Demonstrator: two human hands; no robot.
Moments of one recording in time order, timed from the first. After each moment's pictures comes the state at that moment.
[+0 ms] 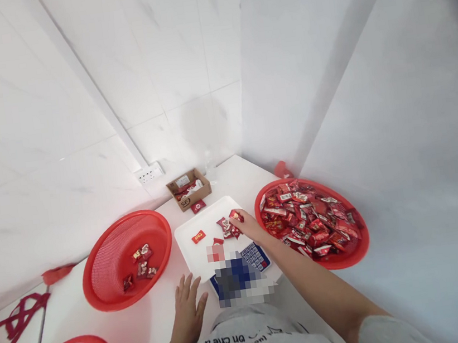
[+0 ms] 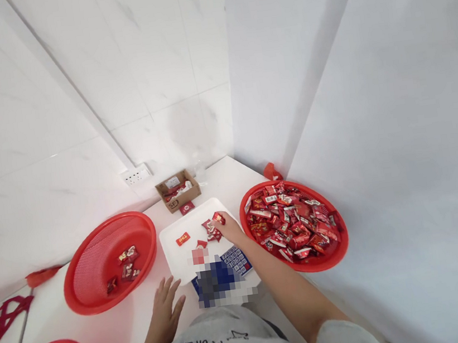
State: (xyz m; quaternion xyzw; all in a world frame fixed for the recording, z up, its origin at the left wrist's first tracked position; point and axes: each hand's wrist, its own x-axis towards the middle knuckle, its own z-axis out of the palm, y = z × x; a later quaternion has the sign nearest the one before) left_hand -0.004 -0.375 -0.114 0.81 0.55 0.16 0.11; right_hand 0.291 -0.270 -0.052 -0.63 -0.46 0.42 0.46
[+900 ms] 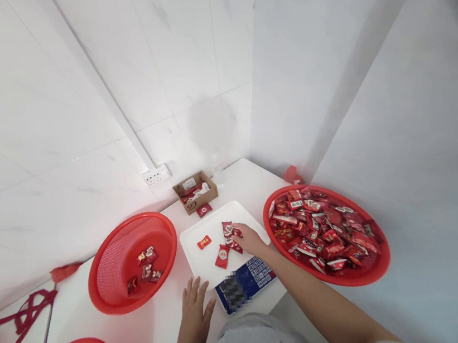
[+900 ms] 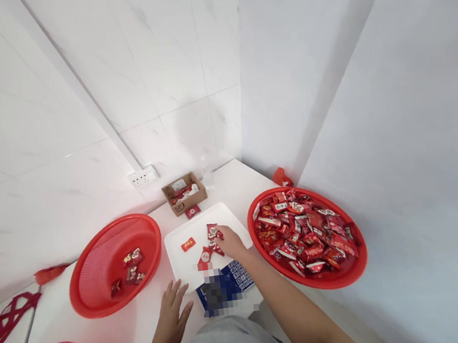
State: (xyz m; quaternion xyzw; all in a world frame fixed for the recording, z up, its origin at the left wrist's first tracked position) left_hand 0.007 -0.369 -0.106 0.82 0.55 0.13 0.13; right_hand 0.272 -0.266 -0.066 -0.64 -0.59 0.36 0.34
